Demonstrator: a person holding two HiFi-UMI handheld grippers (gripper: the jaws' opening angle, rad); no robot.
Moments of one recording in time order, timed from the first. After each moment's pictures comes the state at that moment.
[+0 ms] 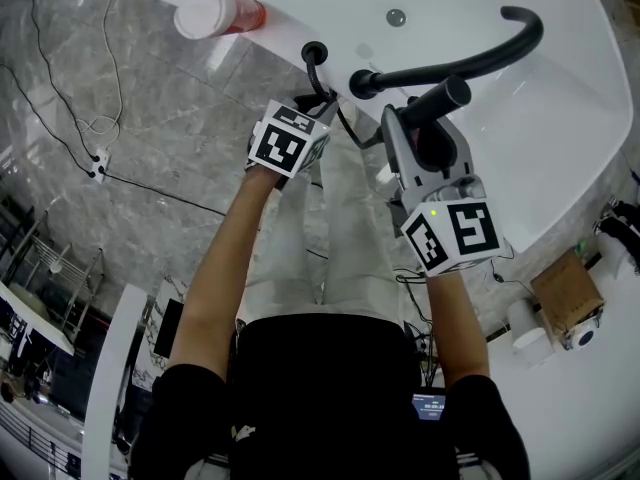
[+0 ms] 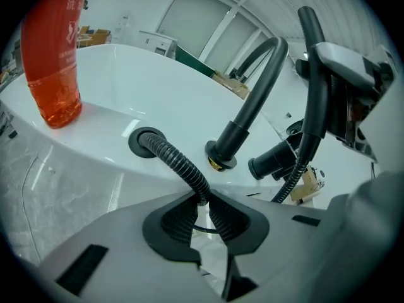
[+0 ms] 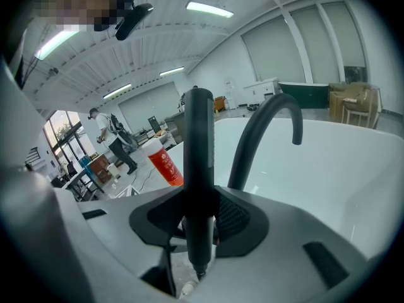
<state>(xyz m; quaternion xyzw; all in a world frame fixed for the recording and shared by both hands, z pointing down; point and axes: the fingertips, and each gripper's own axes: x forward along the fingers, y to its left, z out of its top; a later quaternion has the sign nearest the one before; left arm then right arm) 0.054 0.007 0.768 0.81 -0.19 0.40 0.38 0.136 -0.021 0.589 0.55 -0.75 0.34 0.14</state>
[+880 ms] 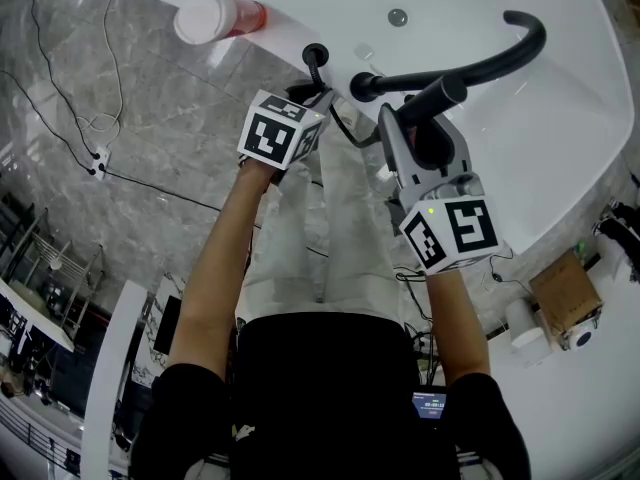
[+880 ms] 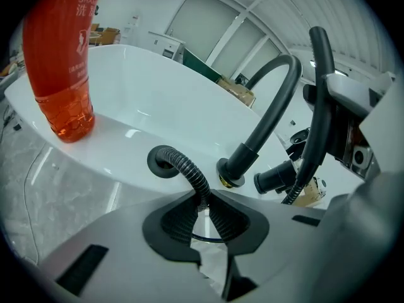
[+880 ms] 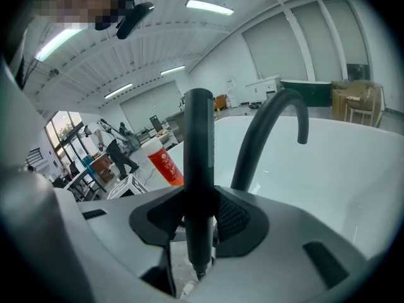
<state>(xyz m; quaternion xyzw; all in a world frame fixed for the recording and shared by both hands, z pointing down) 0.051 -0.021 0.753 0.80 -0.21 0.38 0.41 0.134 -0.031 0.592 0.54 -0.75 0.35 0.14</state>
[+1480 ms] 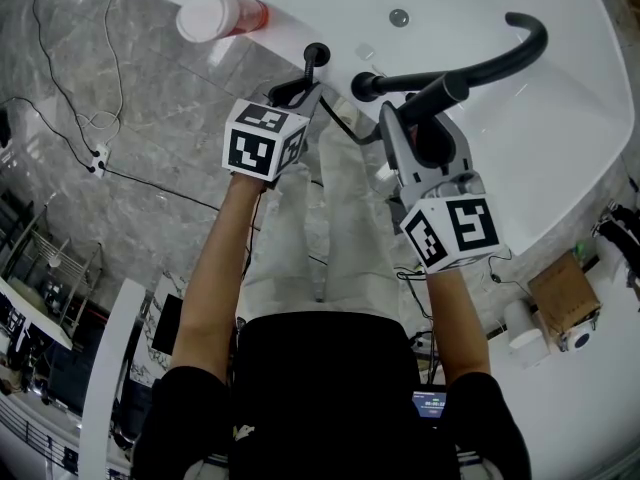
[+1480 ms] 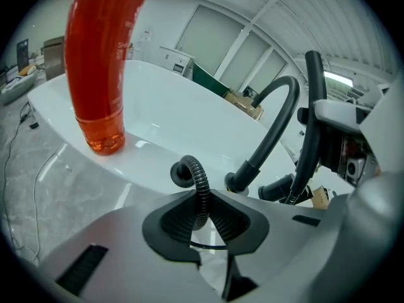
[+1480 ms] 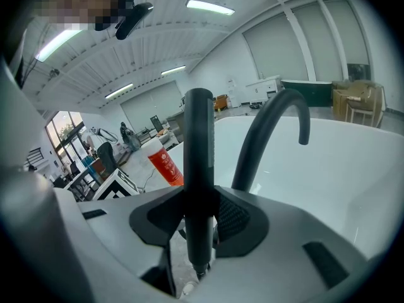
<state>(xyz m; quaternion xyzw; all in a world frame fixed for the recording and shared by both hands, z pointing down) 0.028 -0.041 0.732 0.81 -0.27 0.35 0.39 0.134 -0.033 0.594 0.54 -0.75 0.35 0.14</state>
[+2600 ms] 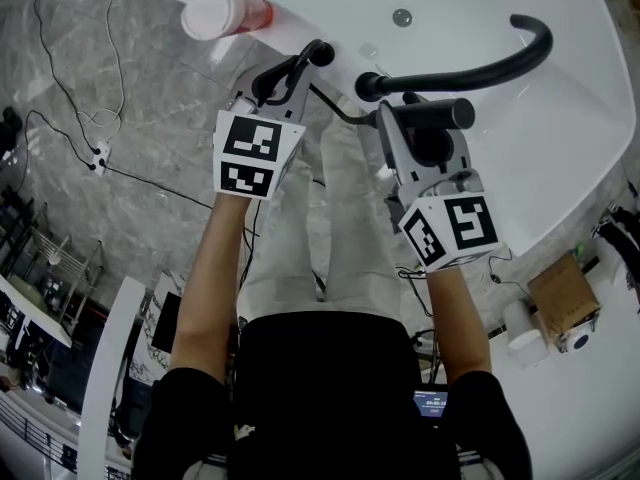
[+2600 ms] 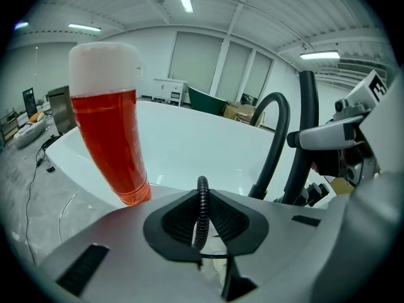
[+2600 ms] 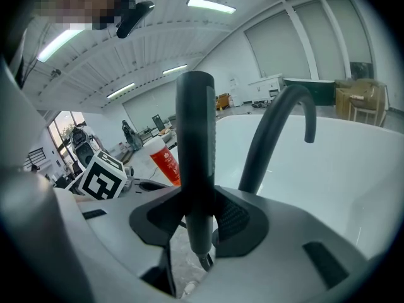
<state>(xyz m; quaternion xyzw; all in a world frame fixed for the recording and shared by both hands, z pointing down) 0.007 -0.086 0.676 0.84 -0.34 0.33 0.25 0.122 -0.035 0.597 0.53 -0.76 0.35 0.14</state>
